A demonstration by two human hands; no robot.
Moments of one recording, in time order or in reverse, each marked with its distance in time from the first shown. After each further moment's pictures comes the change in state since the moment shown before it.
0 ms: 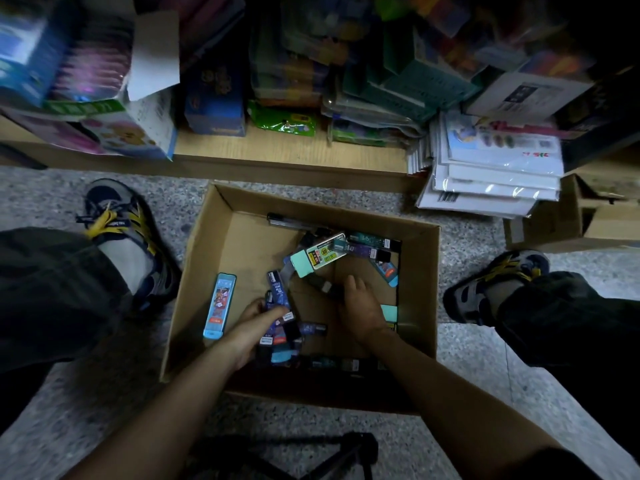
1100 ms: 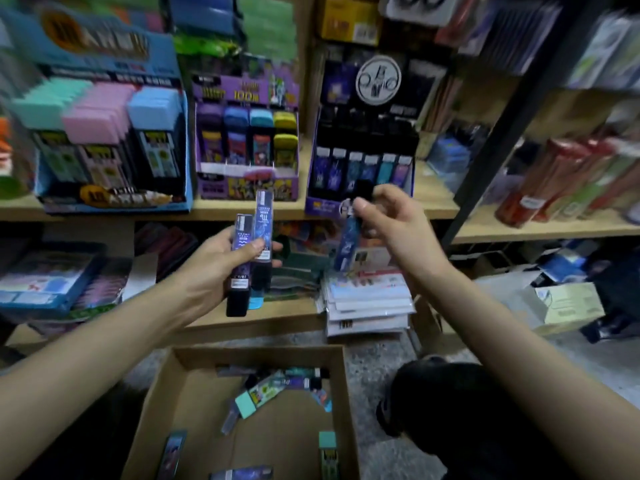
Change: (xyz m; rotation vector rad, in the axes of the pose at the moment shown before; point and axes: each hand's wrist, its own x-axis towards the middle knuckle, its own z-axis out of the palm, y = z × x) left_hand -0.249 0.254 0.113 0.097 -0.364 0.941; right_hand -0.166 -0.045 -0.390 0.866 0.713 -0.481
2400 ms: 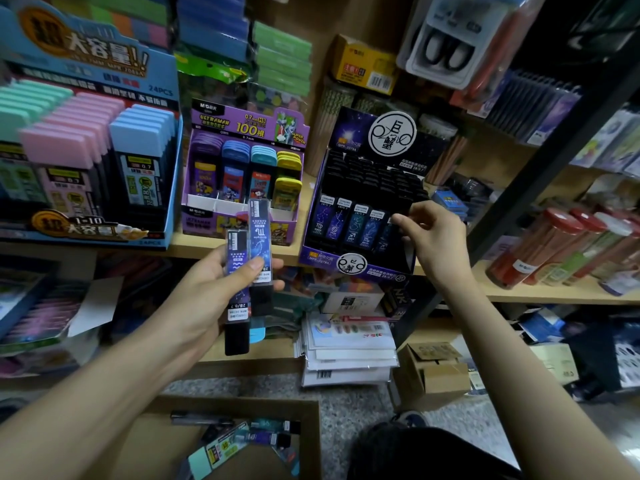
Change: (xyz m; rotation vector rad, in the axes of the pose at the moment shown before) left_hand 0.016 0.021 0.021 -0.152 0.089 0.101; right_hand 0.099 0.032 -0.055 -0.505 0.293 -0.057
